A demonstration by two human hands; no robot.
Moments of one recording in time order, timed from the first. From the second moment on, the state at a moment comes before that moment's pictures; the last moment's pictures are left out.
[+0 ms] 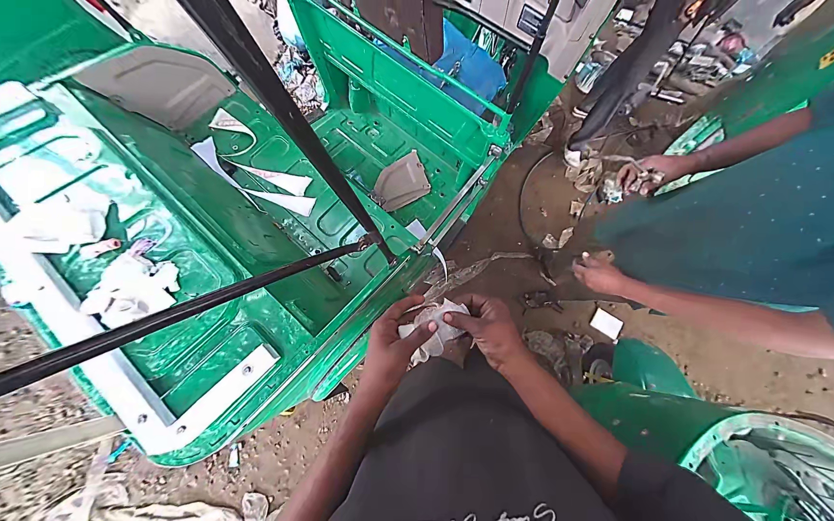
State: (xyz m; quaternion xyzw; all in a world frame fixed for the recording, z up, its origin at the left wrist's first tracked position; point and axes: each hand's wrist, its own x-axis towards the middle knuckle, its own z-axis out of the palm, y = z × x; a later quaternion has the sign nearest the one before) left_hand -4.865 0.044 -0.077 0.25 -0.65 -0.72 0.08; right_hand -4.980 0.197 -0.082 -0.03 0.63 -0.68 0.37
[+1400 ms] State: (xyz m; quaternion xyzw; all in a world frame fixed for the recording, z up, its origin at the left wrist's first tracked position) left_hand -4.857 0.041 -0.052 0.14 -0.69 -0.71 0.04; right_hand -4.992 0.221 -0.043 -0.27 0.60 -0.67 0.34
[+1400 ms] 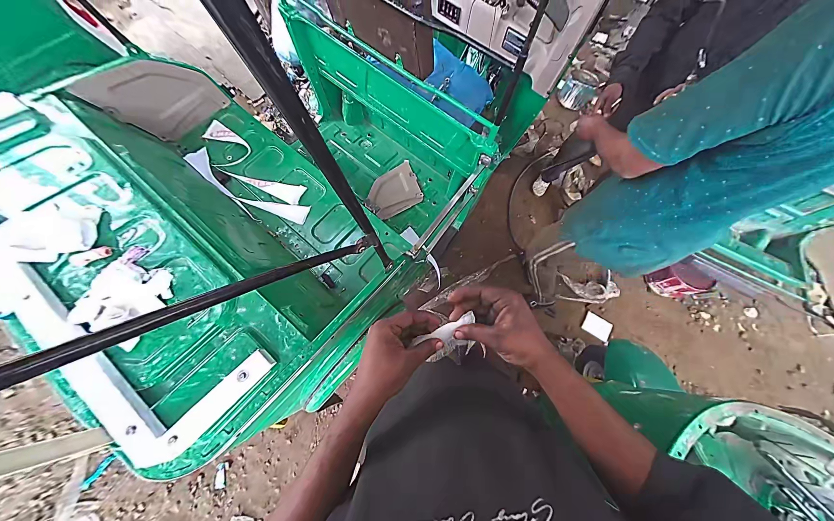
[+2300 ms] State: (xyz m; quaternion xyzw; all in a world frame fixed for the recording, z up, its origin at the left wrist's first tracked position) left_hand -4.877 0.022 -0.013 0.21 -0.47 -0.84 0.17; right_hand -4.918 0.163 -0.128 -0.32 0.46 -0.65 0.51
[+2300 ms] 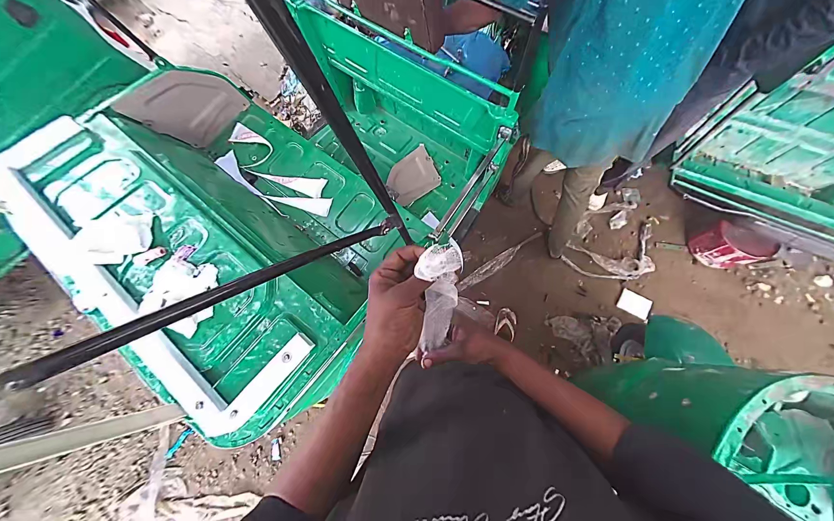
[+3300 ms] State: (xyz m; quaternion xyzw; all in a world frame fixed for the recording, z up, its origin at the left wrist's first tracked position) left_hand -4.849 0.032 -0.001 0.17 -0.65 -0.73 0.11; right_hand -4.963 0.166 -0.008 -0.21 0.56 -0.75 0.29
